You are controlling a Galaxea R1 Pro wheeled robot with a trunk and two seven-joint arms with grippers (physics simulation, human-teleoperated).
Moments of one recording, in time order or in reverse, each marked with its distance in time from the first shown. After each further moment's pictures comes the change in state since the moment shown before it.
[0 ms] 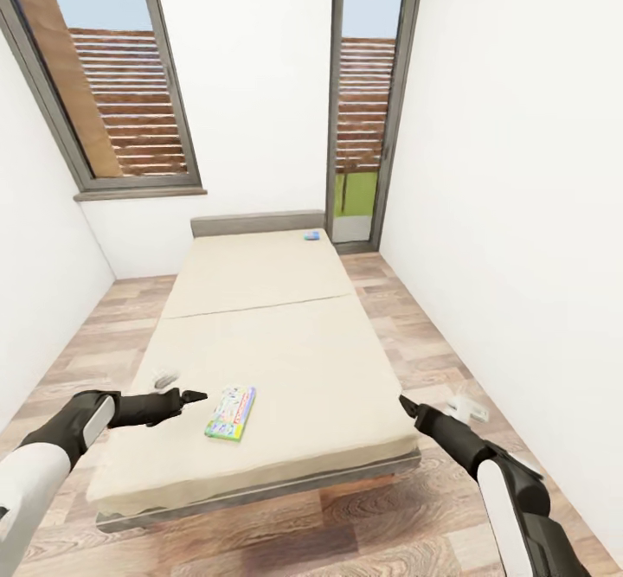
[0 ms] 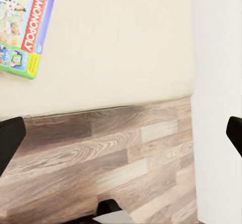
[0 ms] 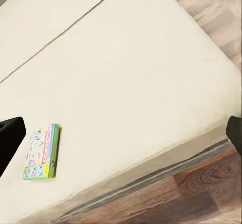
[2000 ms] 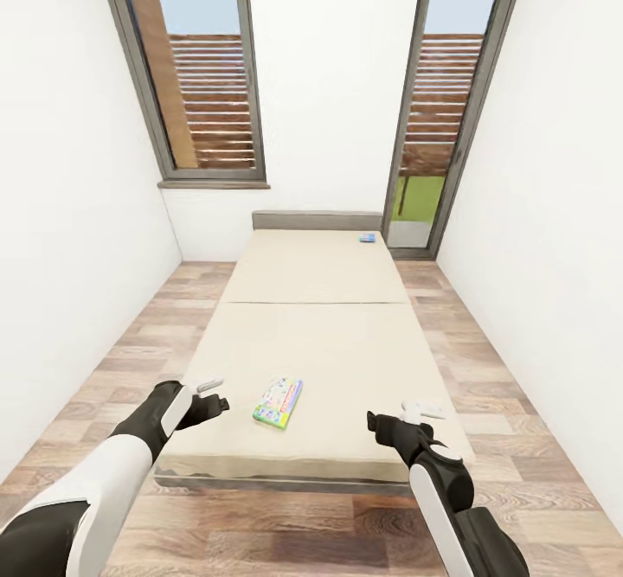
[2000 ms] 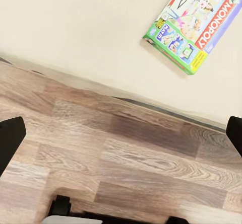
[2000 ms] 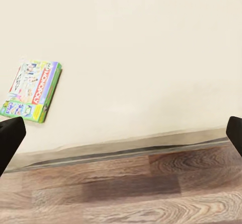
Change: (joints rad) left arm -0.005 -0.276 0.054 -0.059 0.007 -0.031 0.834; right arm -0.012 0.001 0.398 -0.001 0.019 0.000 -0.487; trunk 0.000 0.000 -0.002
